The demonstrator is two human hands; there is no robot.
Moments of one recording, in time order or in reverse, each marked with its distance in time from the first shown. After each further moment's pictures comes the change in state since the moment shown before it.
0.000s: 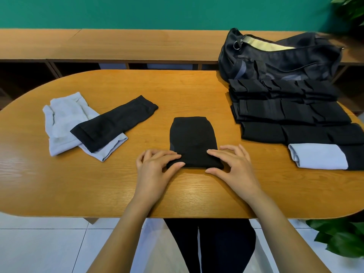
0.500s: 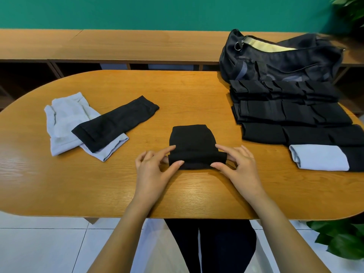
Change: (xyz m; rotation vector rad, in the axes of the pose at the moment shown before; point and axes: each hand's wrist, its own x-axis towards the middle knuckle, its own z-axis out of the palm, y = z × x) left_hand -0.002 0.002 -0.003 -0.133 0.076 -0.090; right_hand 0.000 0.006 0.003 0.191 0.122 0.092
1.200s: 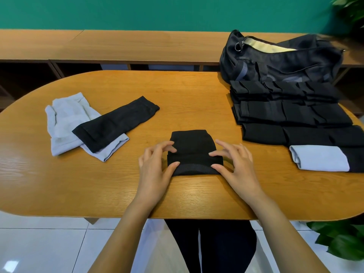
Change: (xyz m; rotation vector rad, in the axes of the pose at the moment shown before) left_hand 0.002 0.001 0.002 0.024 -0.037 0.026; right_hand 0.001 -0.002 0.000 -0.072 -0.073 -0.089
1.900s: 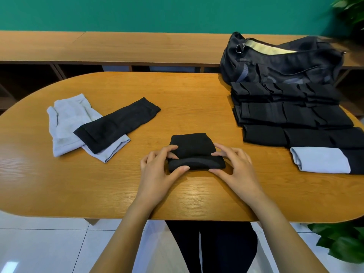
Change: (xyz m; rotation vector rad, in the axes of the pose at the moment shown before) left_hand 0.000 0.000 -0.002 -0.016 -0.103 -0.064; right_hand 0.001 -0.001 -0.002 -0.013 -0.104 0.097
